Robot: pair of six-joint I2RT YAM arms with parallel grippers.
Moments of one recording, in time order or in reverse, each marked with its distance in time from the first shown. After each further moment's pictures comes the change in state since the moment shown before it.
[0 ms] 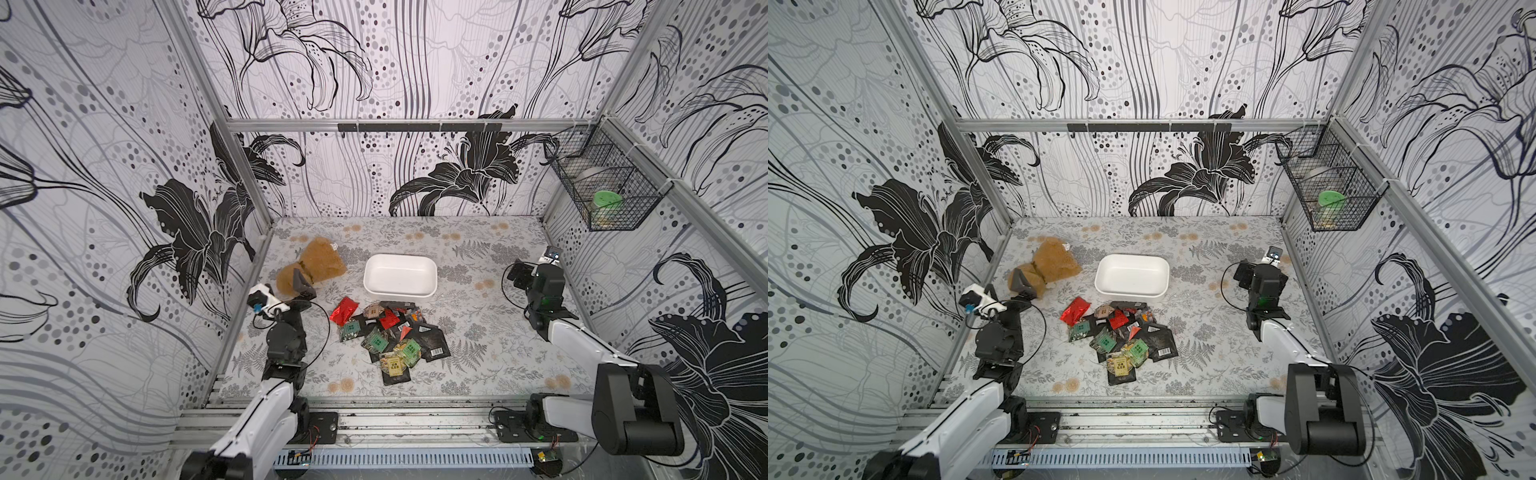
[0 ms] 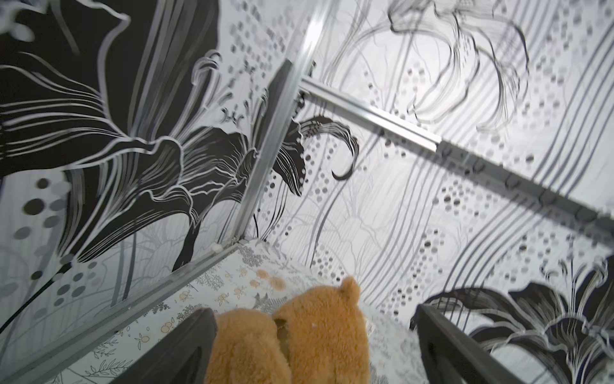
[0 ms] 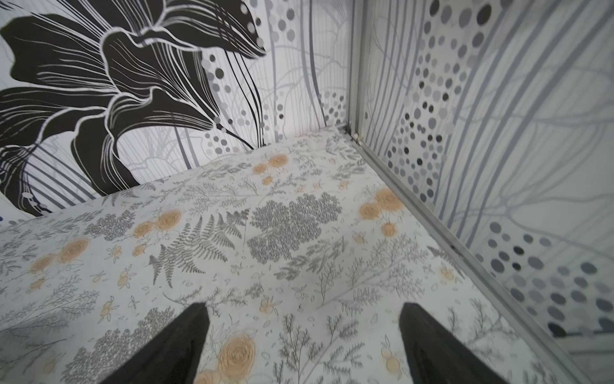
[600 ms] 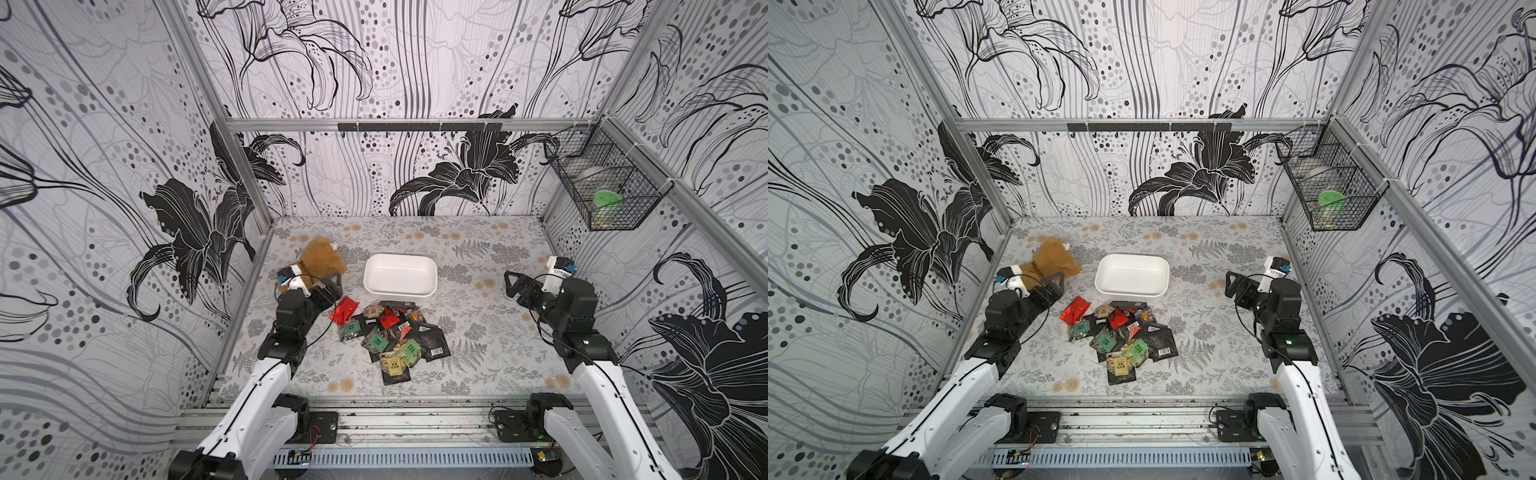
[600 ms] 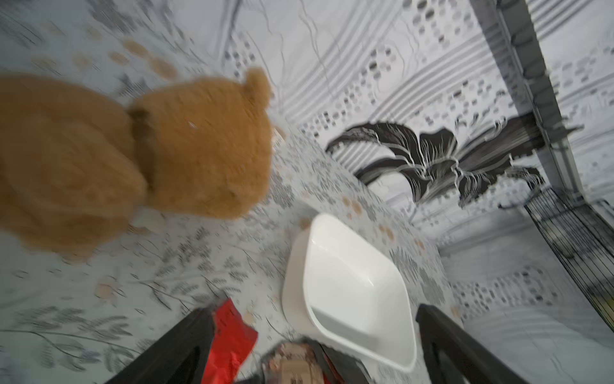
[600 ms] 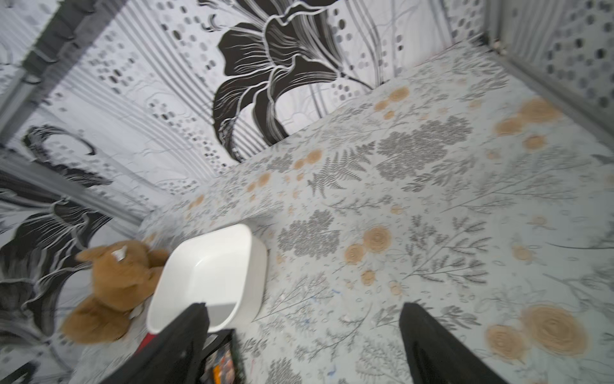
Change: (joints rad) left arm -0.116 0.172 0.311 -0.701 0.607 -0.327; right arm 0.000 -0.492 0.079 -0.561 -0.559 0.212
